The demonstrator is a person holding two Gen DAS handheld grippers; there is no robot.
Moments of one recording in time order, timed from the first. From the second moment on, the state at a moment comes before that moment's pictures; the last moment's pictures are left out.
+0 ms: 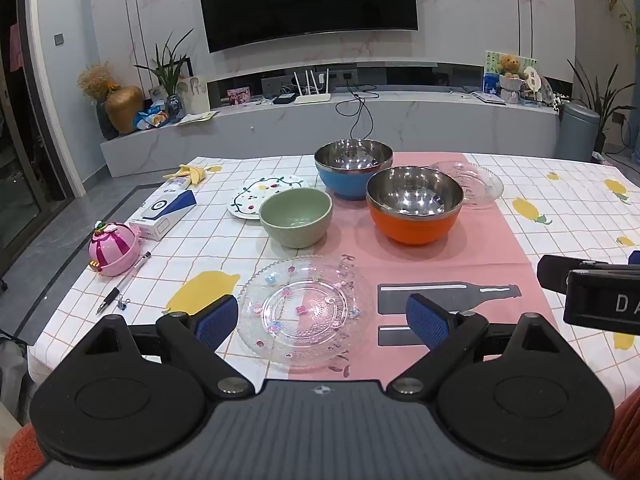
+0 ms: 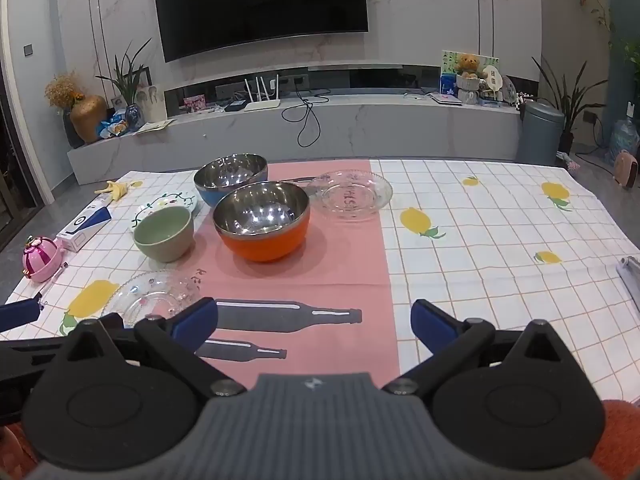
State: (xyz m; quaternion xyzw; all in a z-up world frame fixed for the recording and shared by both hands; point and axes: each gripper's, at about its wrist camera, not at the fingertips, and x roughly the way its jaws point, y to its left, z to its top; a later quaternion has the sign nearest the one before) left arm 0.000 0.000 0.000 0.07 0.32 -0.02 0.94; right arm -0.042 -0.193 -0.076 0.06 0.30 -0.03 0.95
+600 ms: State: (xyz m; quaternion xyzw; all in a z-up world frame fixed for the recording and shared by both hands) left arm -0.001 0.000 0.000 0.07 0.33 -0.02 0.94; right arm -0.042 -0.196 -0.075 0.06 0.30 -0.03 0.95
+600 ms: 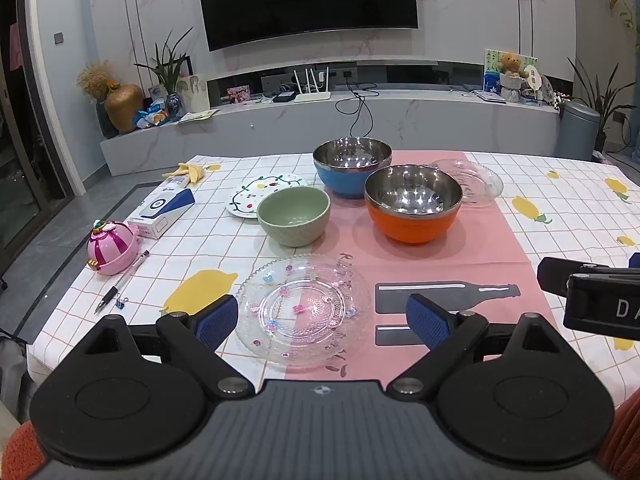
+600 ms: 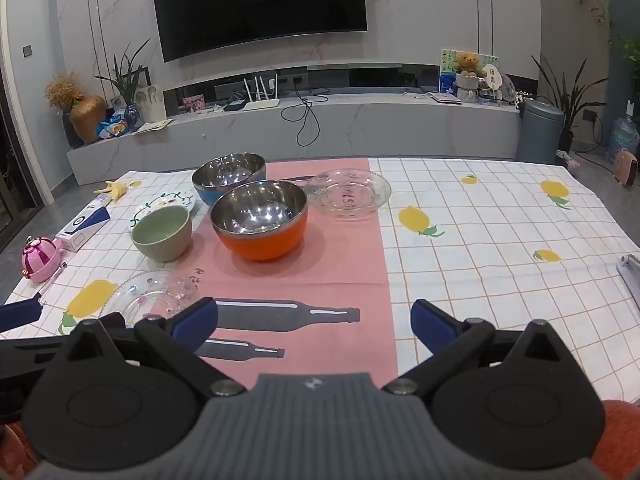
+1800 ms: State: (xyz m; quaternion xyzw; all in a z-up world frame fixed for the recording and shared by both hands) left arm -0.004 -0.003 0.001 0.07 0.32 -0.02 0.94; right arm -0.047 -0.197 -0.077 0.06 0.30 -0.04 0.95
